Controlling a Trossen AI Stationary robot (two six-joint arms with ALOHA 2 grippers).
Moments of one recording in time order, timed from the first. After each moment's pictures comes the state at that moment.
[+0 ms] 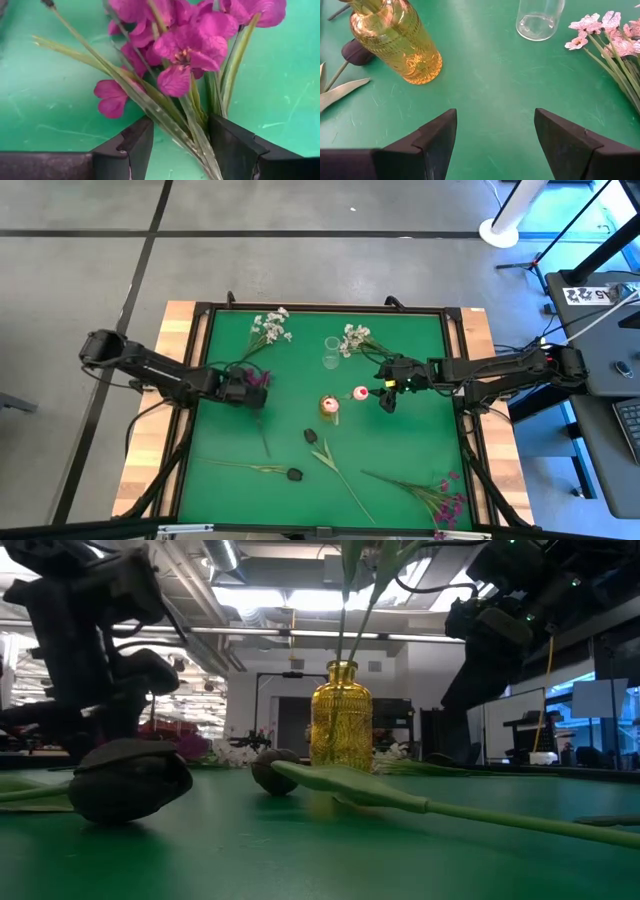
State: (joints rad) left arm -0.12 1.21 0.46 -0.55 -0.26 -1.54; right arm -0.05 1.15 0.57 -0.18 0.11 0.31
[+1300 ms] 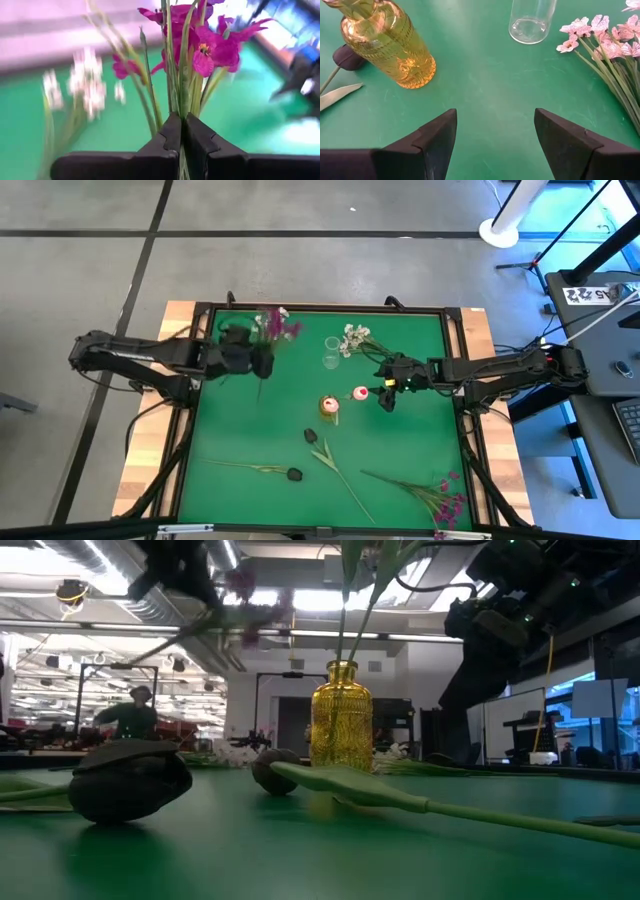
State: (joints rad) left arm -0.06 1.06 0.98 -0.69 -0.75 -0.92; right arm -0.05 1.15 0.57 -0.18 0.14 0.32
